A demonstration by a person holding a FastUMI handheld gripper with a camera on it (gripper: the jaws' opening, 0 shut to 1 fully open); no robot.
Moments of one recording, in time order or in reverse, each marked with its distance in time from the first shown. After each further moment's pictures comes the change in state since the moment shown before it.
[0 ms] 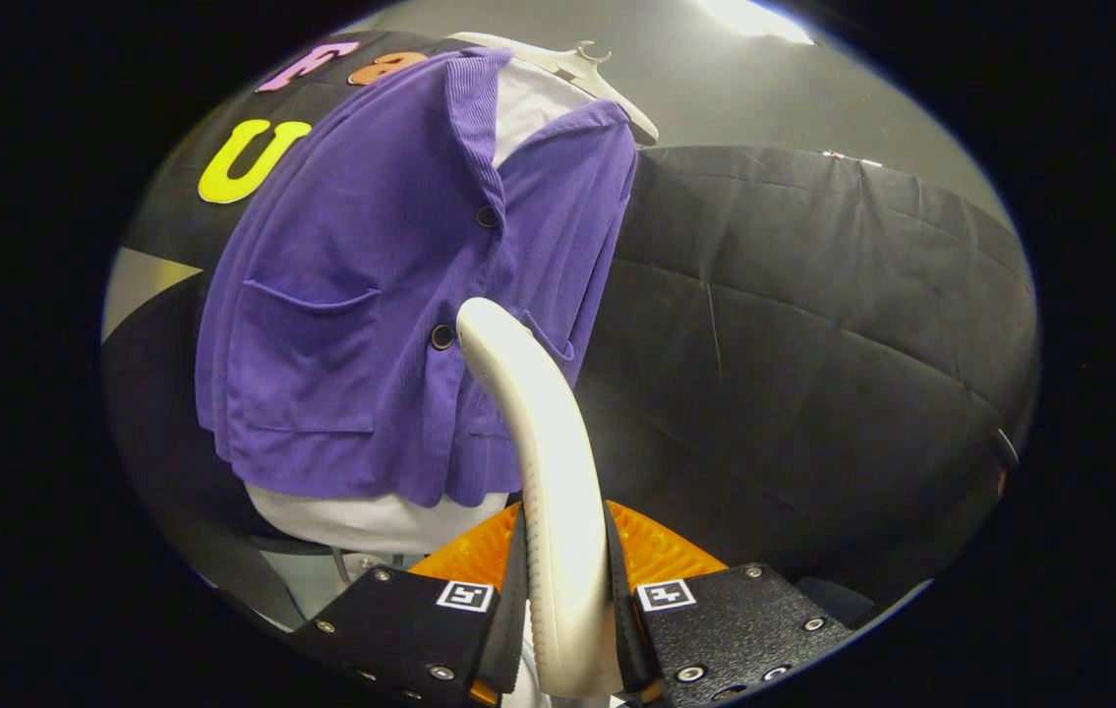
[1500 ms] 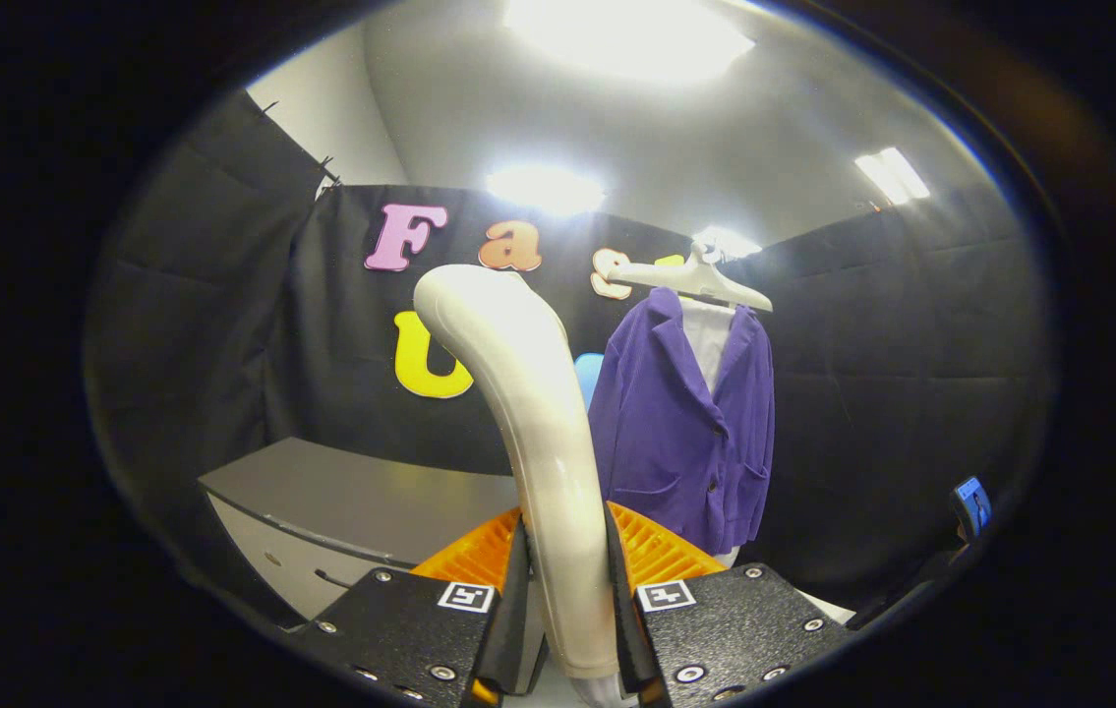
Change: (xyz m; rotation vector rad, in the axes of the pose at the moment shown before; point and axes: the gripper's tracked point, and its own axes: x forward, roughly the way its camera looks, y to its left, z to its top) arm -0.288 0.149 0.182 0.303 -0.336 0.435
